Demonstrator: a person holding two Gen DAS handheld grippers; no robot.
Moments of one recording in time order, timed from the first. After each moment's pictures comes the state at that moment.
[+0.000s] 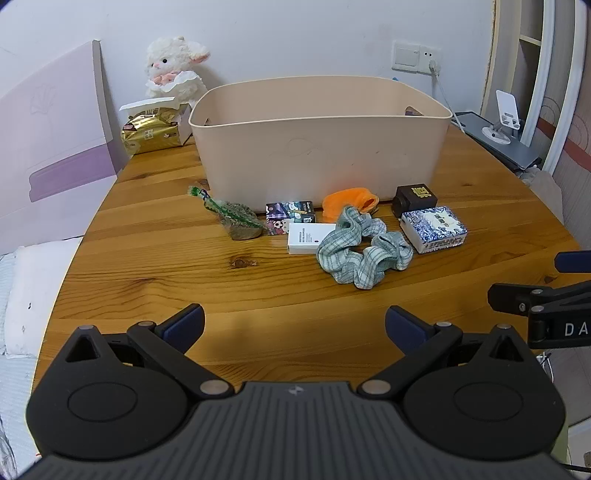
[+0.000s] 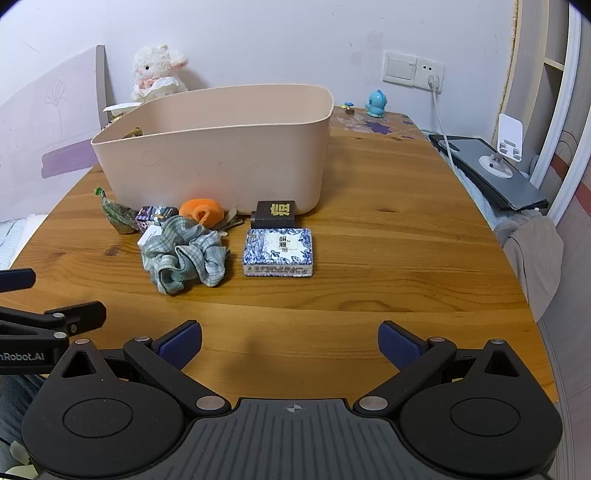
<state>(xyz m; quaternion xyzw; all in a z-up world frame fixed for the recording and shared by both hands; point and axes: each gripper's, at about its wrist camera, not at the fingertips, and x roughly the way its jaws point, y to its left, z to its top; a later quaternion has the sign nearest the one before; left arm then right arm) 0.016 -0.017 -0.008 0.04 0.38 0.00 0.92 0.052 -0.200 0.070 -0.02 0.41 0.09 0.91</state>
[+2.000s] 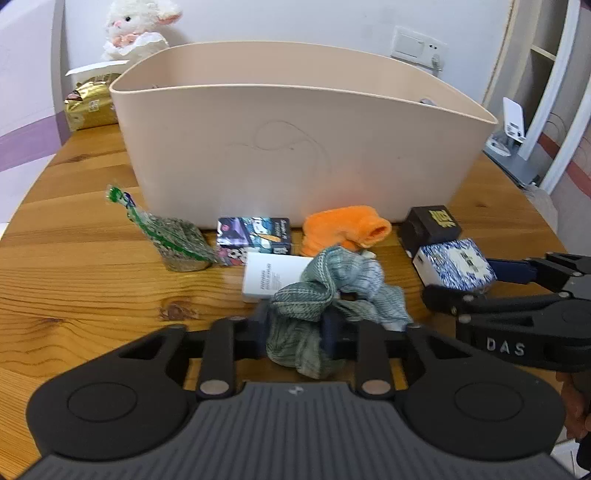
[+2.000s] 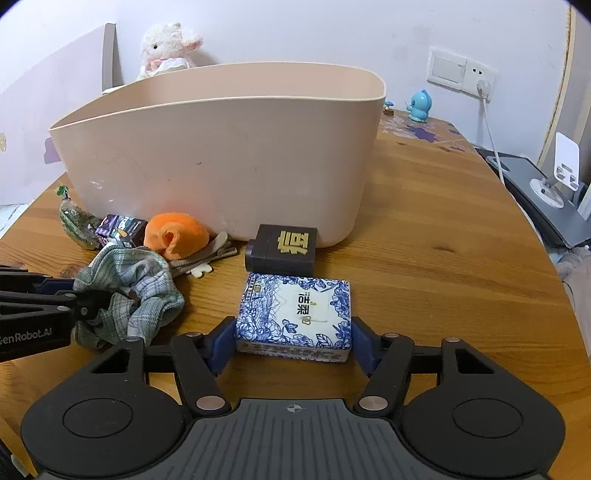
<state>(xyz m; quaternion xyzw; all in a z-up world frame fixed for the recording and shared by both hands) 0.112 -0.009 -0.055 -0.03 0.41 -0.05 0.91 0.144 -0.178 0.020 -0.05 0.40 0.13 0.90</state>
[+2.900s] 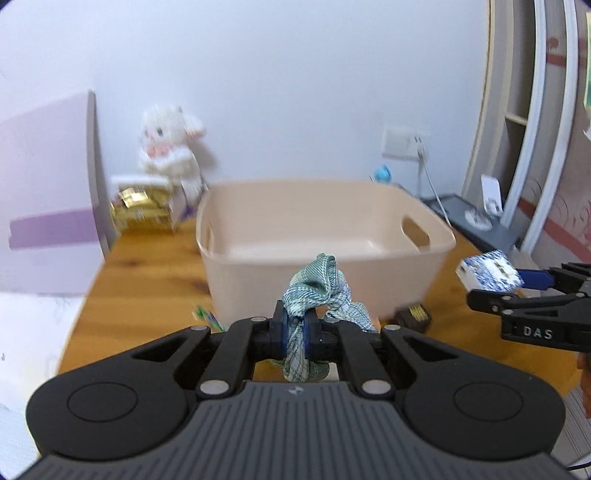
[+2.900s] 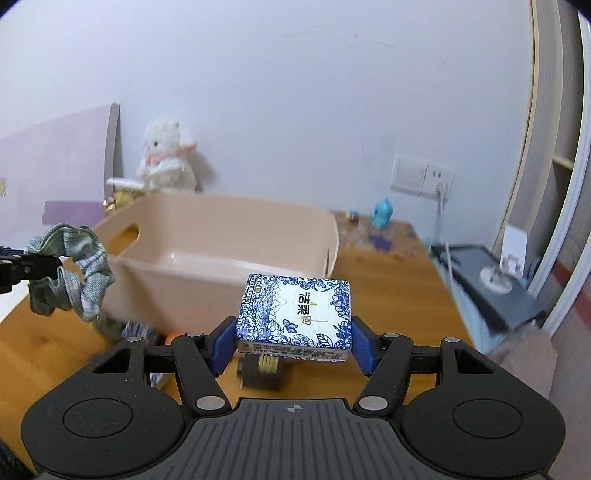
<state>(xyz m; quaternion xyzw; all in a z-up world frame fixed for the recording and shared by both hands) 0.058 0.025 0.054 -0.01 0.27 -0.04 0.96 0.112 -0.189 0.127 -0.07 0.27 0.10 0.96</state>
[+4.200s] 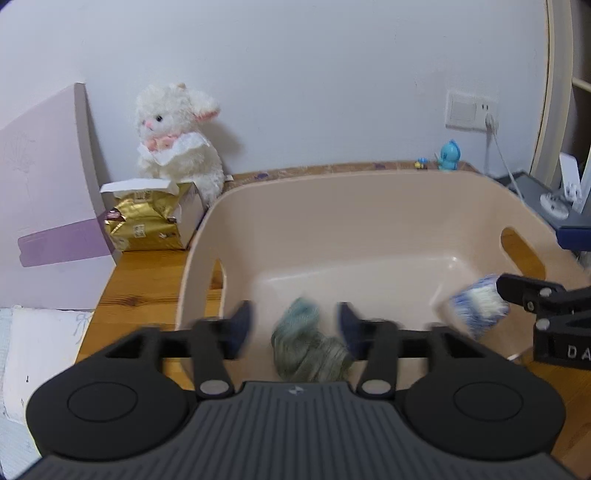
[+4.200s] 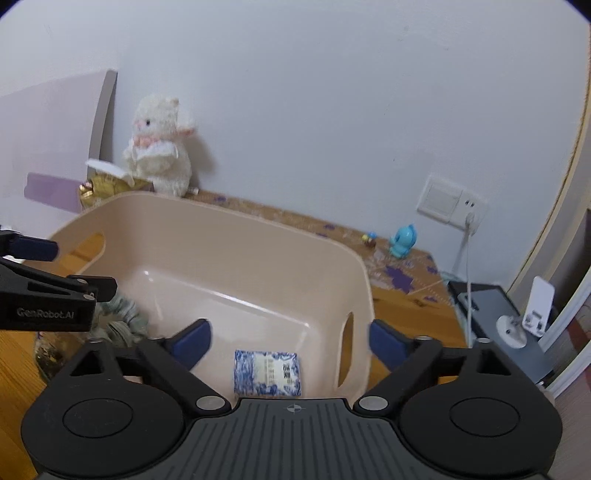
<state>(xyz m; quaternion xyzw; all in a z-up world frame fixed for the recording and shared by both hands) 0.208 0.024 0.024 0.03 0.33 0.04 0.94 0.215 -0.135 0.117 -0.14 0.28 0.11 0.94</state>
